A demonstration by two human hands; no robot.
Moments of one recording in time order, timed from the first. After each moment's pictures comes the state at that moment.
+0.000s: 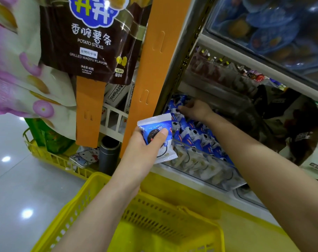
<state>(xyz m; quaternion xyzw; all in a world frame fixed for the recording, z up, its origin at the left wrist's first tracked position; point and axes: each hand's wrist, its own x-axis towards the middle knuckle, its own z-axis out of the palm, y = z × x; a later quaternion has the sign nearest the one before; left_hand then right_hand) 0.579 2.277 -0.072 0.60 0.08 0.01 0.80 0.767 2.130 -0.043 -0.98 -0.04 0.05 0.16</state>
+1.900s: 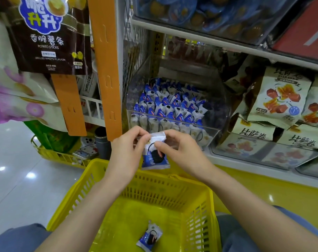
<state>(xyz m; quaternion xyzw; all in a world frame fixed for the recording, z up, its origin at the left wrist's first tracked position) 0.527 2.240 -0.088 0.85 -0.06 0.19 0.49 0.541 2.093 -0.069 -0.86 -0.16 0.03 0.49</state>
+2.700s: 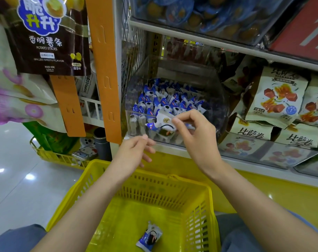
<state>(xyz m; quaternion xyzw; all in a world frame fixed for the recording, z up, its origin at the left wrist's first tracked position) 0.529 2.236 -0.083 0.77 0.03 -0.05 0.63 0.549 2.078 -0.056 -0.84 -0.16 -0.23 0.46</state>
